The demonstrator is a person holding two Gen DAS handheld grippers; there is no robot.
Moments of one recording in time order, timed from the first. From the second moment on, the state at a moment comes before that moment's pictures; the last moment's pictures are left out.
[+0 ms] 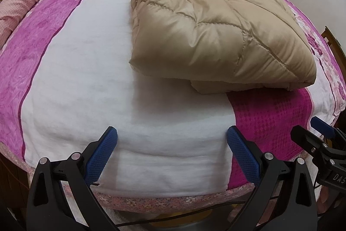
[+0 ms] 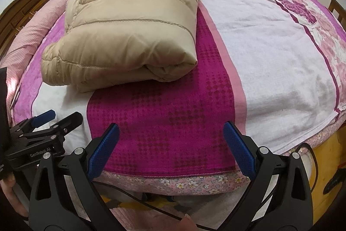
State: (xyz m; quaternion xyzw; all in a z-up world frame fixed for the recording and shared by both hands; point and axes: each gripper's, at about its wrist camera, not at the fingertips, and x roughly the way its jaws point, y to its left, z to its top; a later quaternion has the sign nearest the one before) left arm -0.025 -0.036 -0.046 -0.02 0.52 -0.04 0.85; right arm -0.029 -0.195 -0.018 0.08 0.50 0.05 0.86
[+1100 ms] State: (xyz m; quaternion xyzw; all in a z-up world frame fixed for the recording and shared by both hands) left arm -0.028 -0.038 -0.046 -0.02 0.53 -0.04 0.85; right arm -0.031 -0.195 -0.018 0.08 0.50 0.05 0.86
